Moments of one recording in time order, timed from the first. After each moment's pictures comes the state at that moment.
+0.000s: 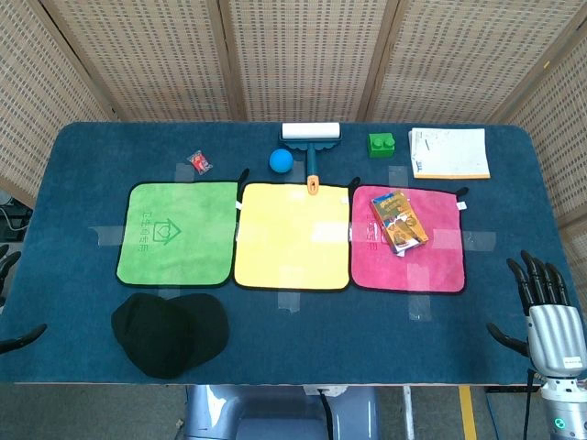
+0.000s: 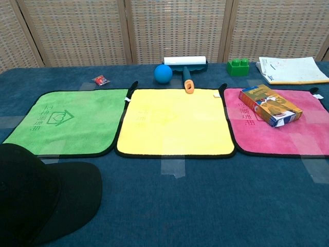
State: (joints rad) left arm -0.03 -0.93 -0.02 -1.75 1.58 1.57 -0.11; right arm 0.04 -1.16 0.09 -1.63 -1.57 1.62 -0.03
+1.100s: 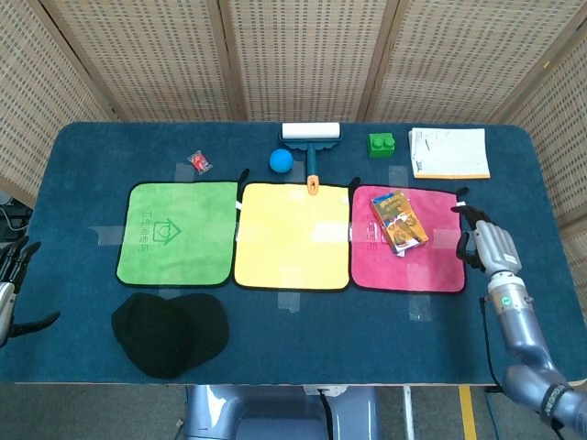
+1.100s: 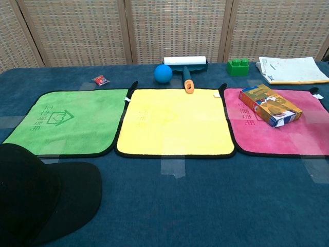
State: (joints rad) left arm -0.11 -1.00 -0.06 -1.74 1.43 1.42 0.02; right arm 0.49 -1.22 0.34 -1.50 -0.89 0.88 0.01
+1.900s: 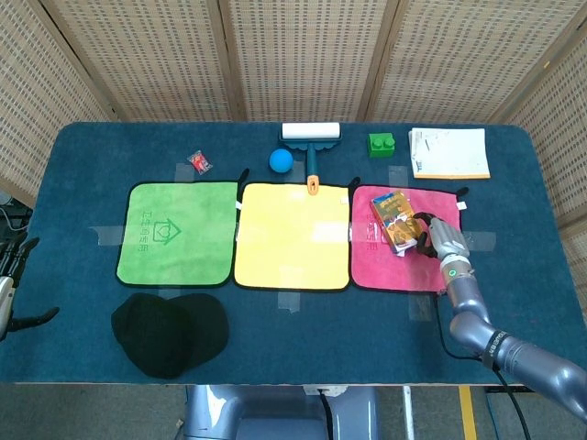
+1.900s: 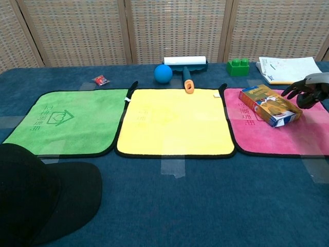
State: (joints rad) left arm -0.13 -0.99 -0.07 -1.73 1.40 1.39 -0.01; right arm 0.77 -1.44 0.28 -1.25 -0.40 0.70 -0.25
